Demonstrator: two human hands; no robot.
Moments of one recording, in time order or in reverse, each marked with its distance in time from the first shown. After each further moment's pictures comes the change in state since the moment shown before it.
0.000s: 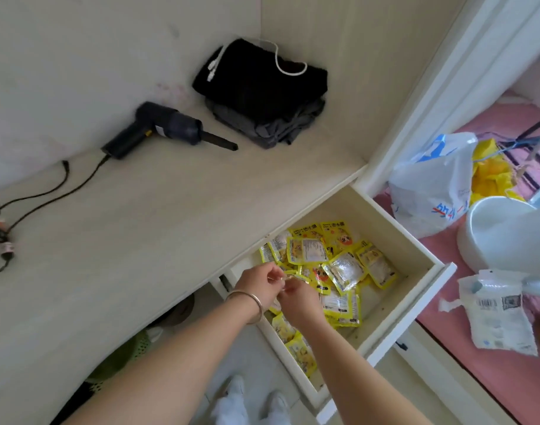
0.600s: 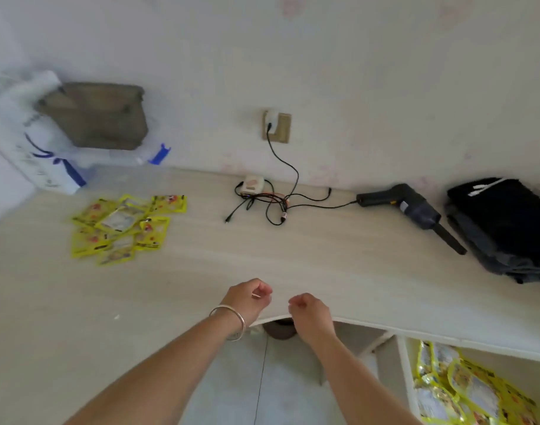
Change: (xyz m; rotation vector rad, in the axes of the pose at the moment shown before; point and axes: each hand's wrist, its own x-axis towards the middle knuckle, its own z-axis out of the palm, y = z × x) left_hand -0.249 -0.196 -0.173 -0.355 0.650 -0.315; right_hand -0.161 -0.144 0.183 -0.263 -0.382 -0.544
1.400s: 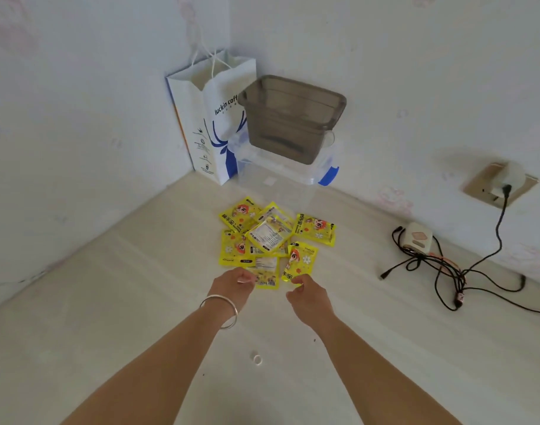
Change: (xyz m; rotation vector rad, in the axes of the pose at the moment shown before) left_hand 0.047 -0.230 -0.273 -0.237 0.395 -0.420; right_hand 0.060 -0.242 0.278 -0.327 -0.345 -0.237
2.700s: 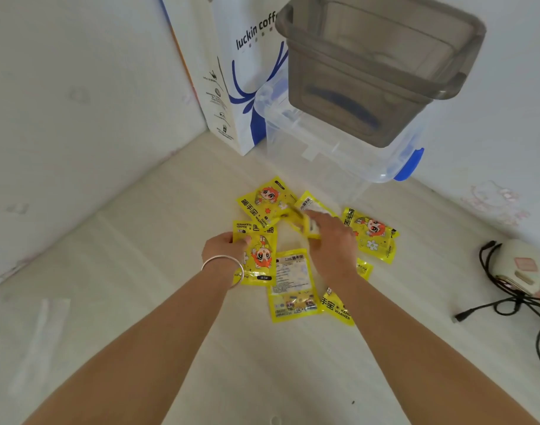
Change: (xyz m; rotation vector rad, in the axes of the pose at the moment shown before) left_hand 0.153 -0.003 -0.025 -0.324 0.223 -0.421; right_hand 0.164 -0.070 0.010 -0.340 0.379 -0.588
